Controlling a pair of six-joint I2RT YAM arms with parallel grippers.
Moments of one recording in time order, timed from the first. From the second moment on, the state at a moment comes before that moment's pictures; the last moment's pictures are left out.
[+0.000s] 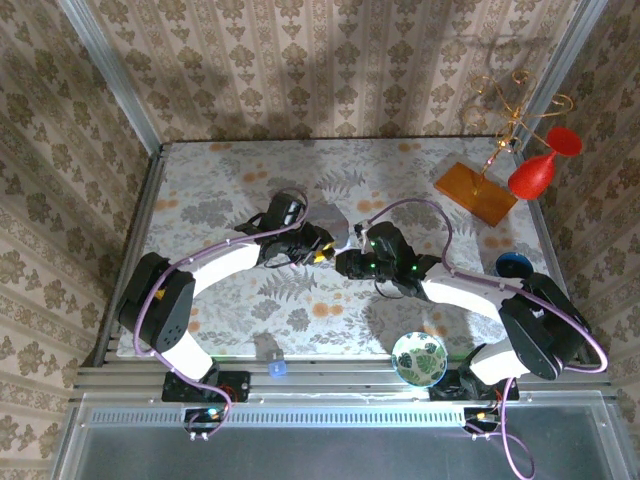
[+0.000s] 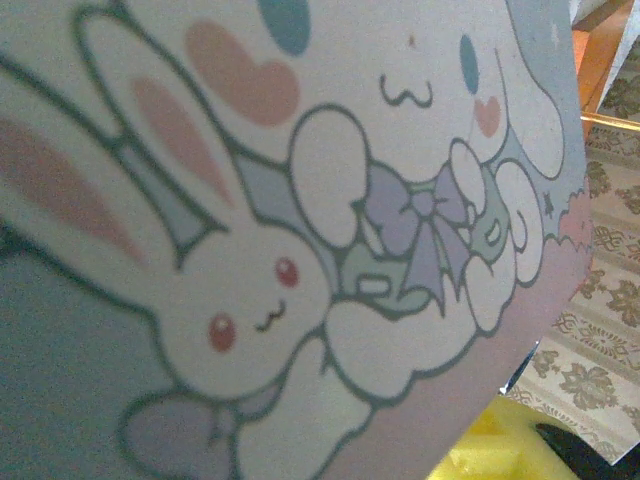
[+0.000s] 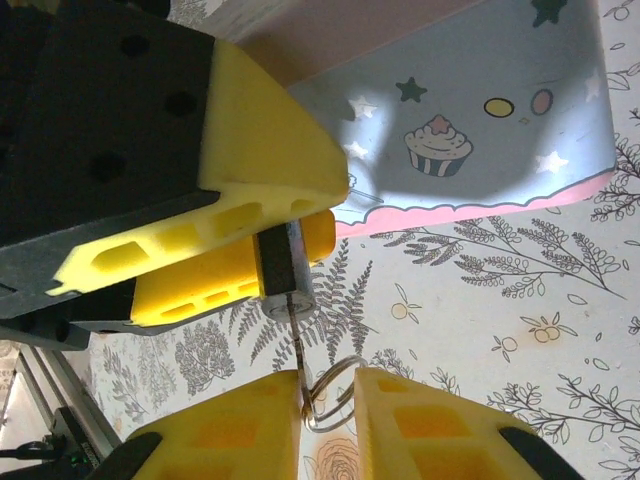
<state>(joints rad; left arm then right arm) -0.65 1.61 0.99 -0.21 0.44 -1.28 0.67 1.44 0.72 0.07 -0.24 0.71</state>
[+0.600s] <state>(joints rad) -0.65 1.62 0.99 -0.21 0.44 -1.28 0.63 1.48 0.72 0.14 -0.31 0.72</state>
